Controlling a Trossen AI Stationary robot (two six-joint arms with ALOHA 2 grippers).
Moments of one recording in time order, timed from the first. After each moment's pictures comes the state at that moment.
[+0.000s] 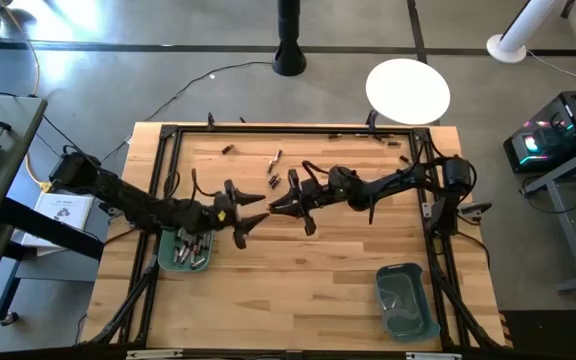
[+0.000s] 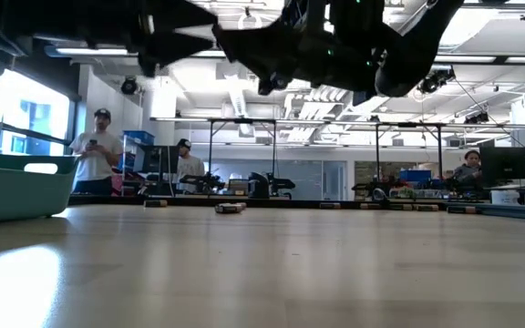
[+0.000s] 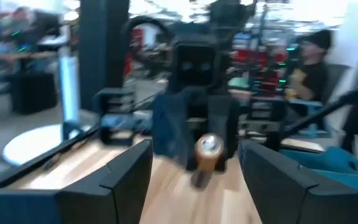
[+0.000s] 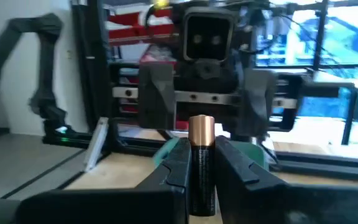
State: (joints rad) left arm -0.28 1.29 0.41 0.96 -0.54 -0.05; right arm -0.11 1.86 0.90 1.09 -0.43 0.06
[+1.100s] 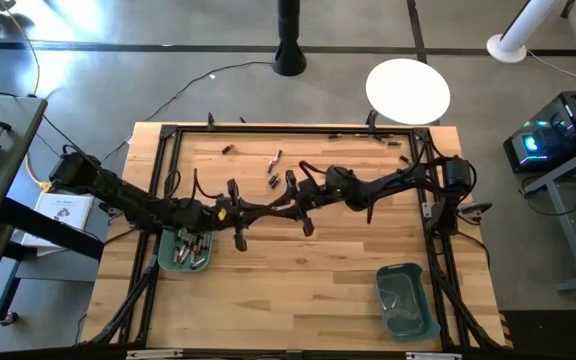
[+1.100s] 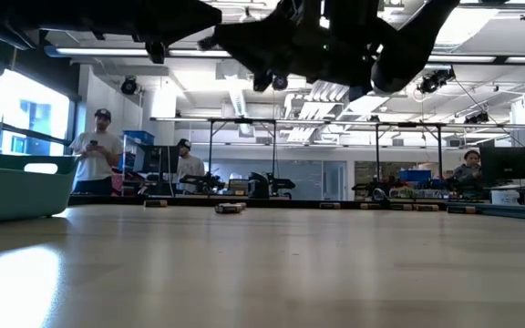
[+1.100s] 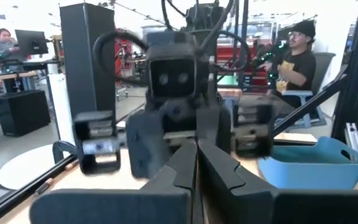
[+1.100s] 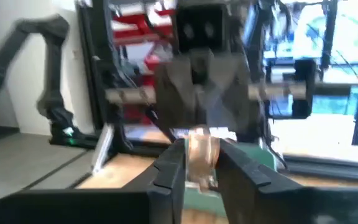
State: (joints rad) left arm -0.28 1.29 0.45 0.94 -0.49 0.05; right arm -0.10 1.86 0.94 1.03 -0.44 0.07
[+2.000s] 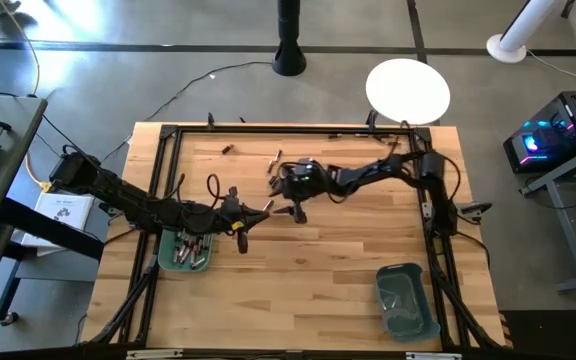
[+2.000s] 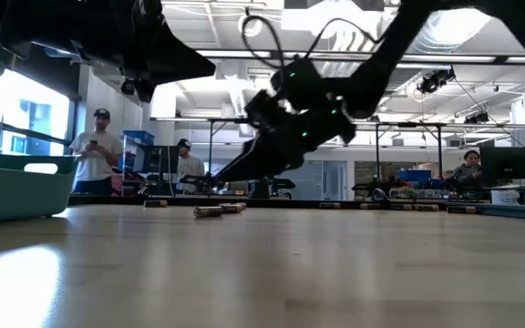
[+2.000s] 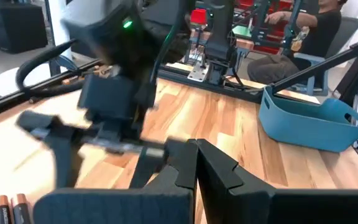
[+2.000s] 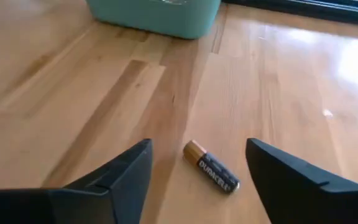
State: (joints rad) left arm -0.27 1.29 0.44 0.65 -0.51 -0.26; right arm -0.24 2.06 1.10 0.43 -0.42 -0.34
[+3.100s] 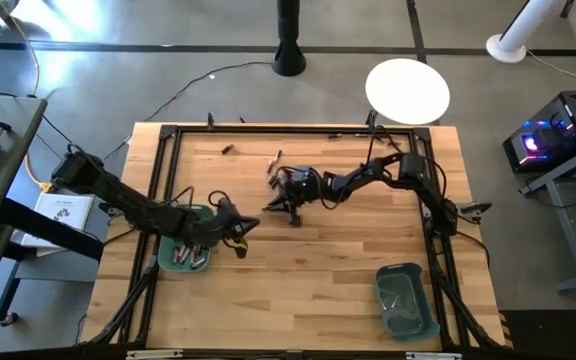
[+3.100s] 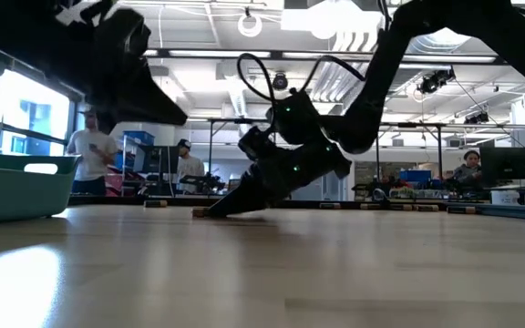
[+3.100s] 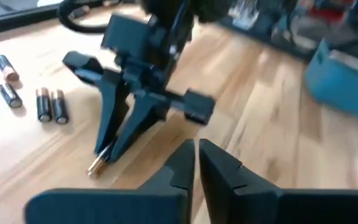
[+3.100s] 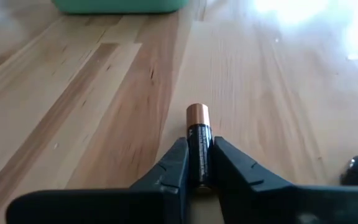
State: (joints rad) left arm -0.38 1.32 0.44 0.34 -0.68 -0.60; right arm -0.24 2.27 1.09 0.62 -0.40 -0.15
